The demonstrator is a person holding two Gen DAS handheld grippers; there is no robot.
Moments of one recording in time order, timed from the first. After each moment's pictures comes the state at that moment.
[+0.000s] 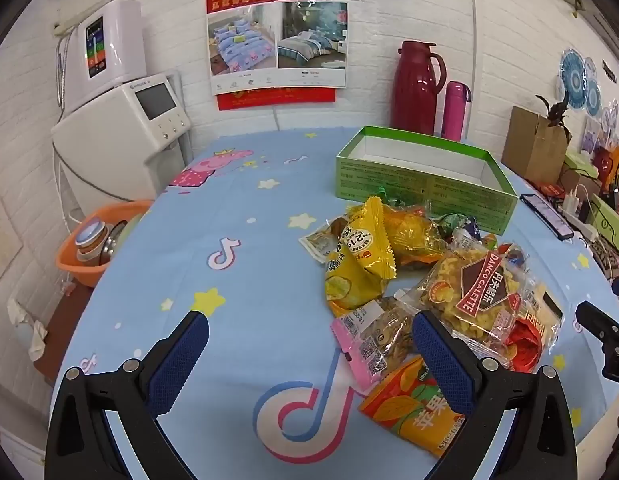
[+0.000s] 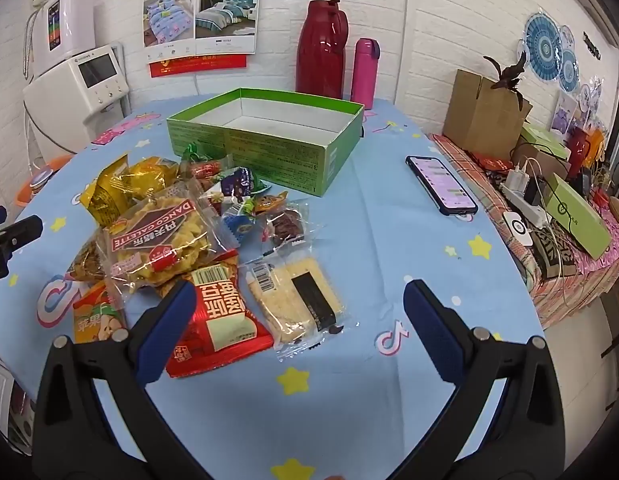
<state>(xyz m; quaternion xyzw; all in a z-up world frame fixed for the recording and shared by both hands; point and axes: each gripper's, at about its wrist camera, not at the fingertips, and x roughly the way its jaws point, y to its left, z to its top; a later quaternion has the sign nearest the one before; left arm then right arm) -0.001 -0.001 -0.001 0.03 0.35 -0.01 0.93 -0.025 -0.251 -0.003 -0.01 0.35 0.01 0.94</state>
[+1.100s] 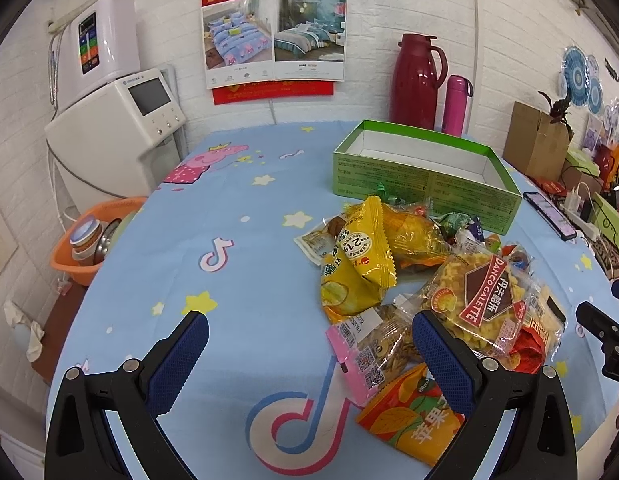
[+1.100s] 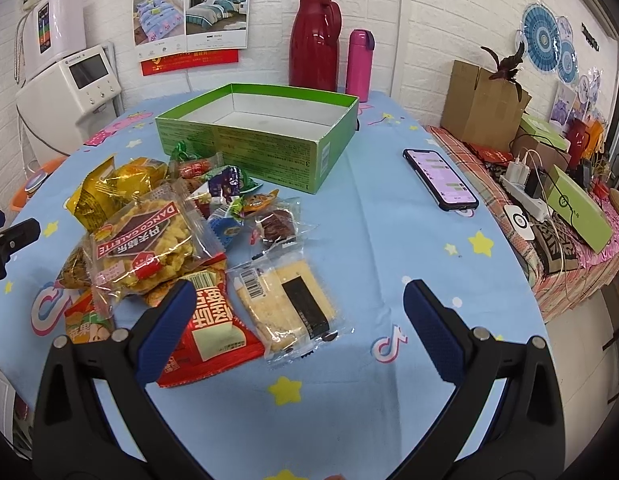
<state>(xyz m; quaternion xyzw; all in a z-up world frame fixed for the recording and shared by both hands) 0.016 -0.006 -0.005 0.02 0.36 -0.01 0.93 -0.008 -0.261 -0.010 0.00 0.37 0.00 0.93</state>
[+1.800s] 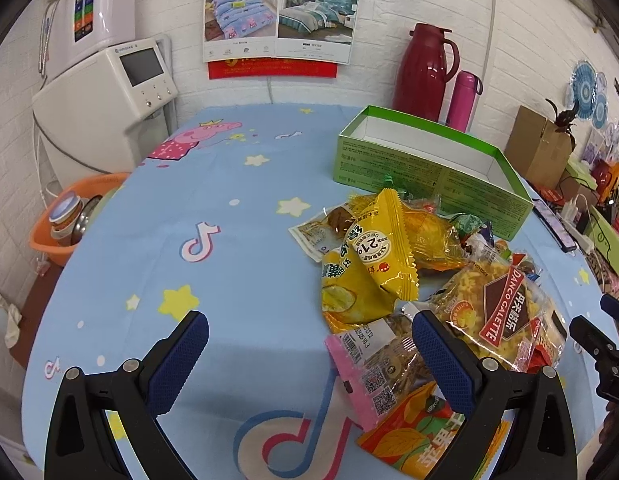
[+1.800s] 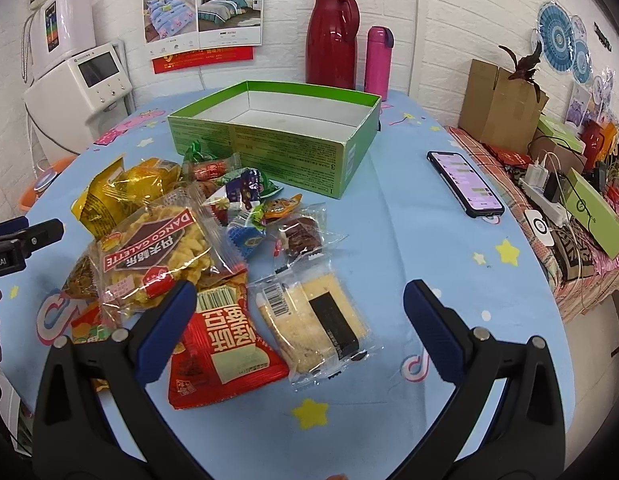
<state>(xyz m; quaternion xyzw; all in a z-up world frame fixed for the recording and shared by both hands) 0.048 0.008 -0.023 -0.02 0.39 -0.03 0.92 0.009 -0.248 -0.016 0.00 0.37 0.03 0.93</state>
